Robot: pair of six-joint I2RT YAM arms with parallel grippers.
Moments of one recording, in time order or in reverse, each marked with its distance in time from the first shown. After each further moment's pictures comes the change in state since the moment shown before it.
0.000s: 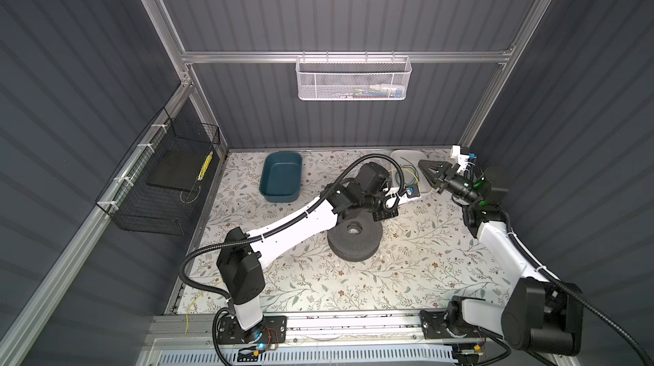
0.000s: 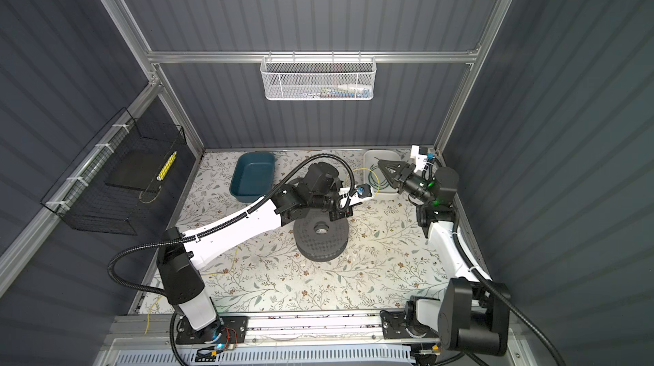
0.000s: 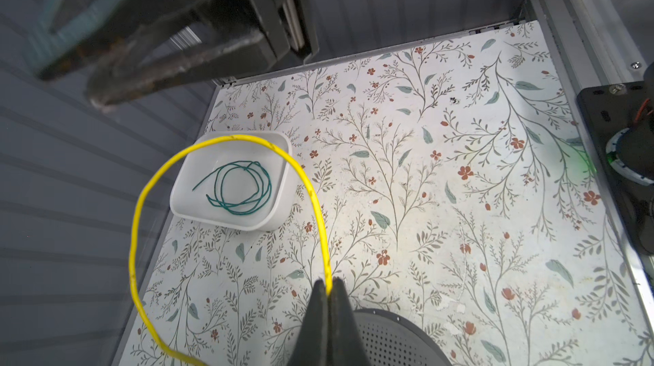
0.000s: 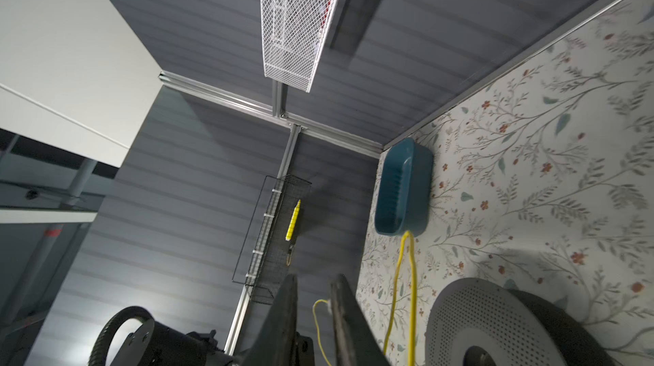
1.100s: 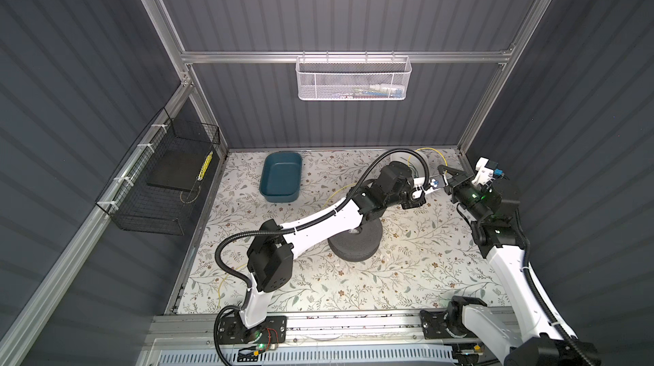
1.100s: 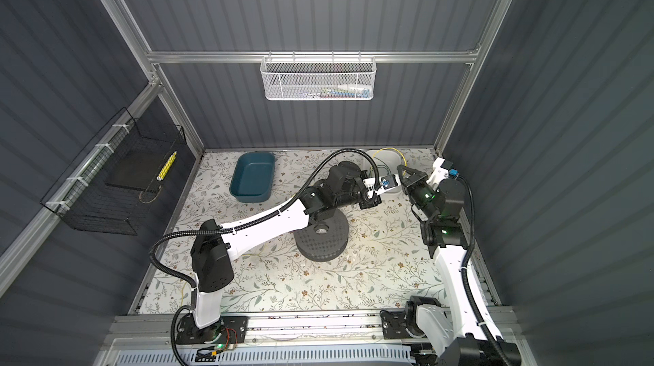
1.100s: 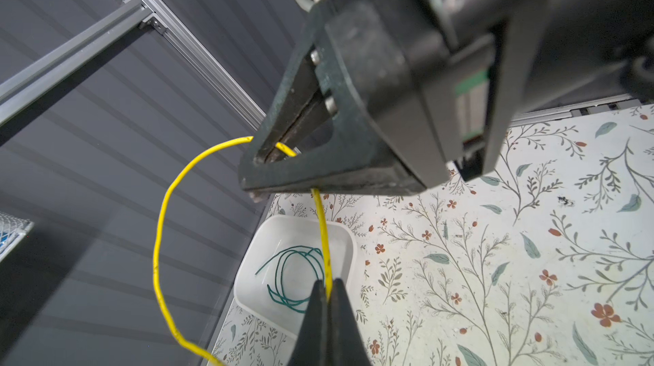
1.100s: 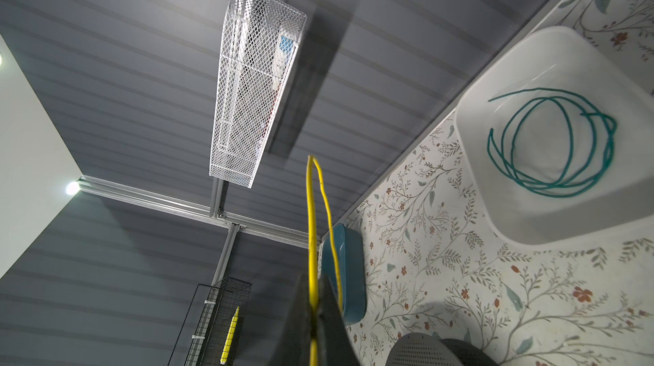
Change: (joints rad) left arm -0.059 0.219 0.156 0.383 -0.127 0.002; right arm 0.004 -0.245 -0.121 -0.153 0.417 -0.001
